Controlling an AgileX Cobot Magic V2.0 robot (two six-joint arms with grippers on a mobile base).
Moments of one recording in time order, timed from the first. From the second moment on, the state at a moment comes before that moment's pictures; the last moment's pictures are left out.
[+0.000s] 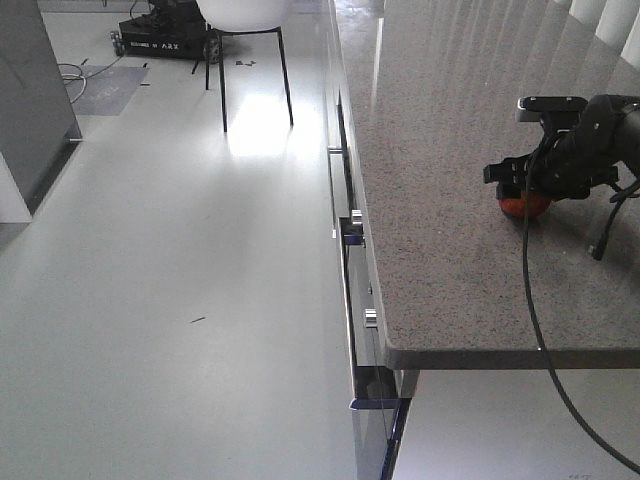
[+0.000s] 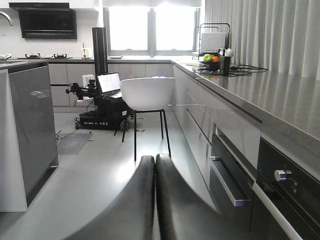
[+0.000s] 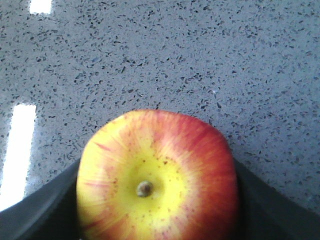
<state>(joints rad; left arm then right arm) 0.00 -0.01 0.02 -0.02 -0.01 -0.06 -0.07 2.17 -1.80 0.06 0.68 -0.11</state>
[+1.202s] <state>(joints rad) 0.00 -0.01 0.02 -0.02 -0.01 -0.06 -0.07 1.99 -1.80 0.10 0.99 -0.11</state>
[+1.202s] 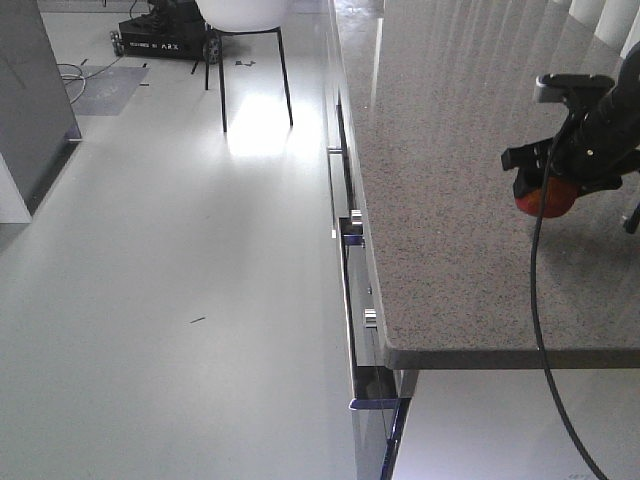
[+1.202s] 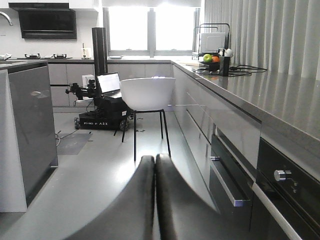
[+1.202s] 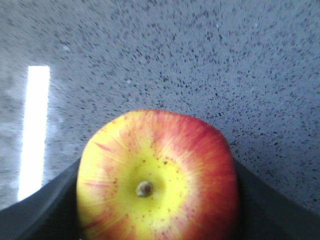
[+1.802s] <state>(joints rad) 0.00 -0.01 0.02 -0.02 -0.01 -0.06 -0.07 1.63 -1.47 0.40 0.95 -0.32</state>
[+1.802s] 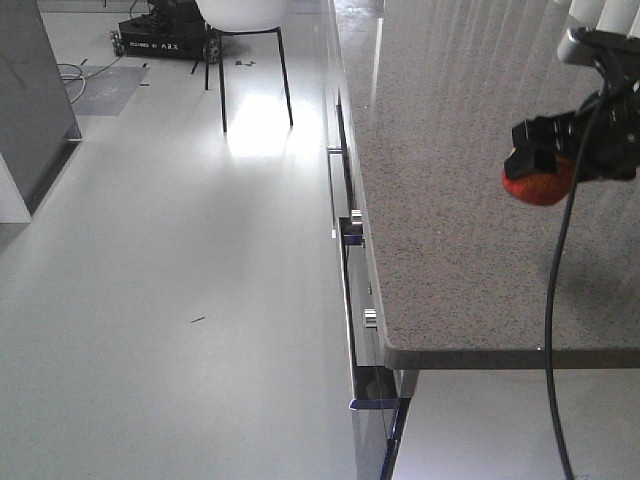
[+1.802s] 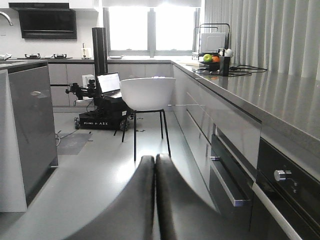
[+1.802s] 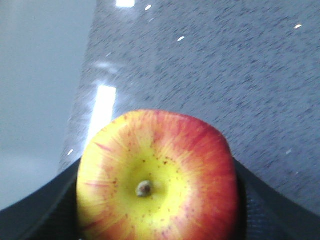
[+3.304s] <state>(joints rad) 0.00 -0.01 0.02 -0.02 -0.01 -0.06 -0.07 0.39 -0.29 0.99 0.99 -0.77</state>
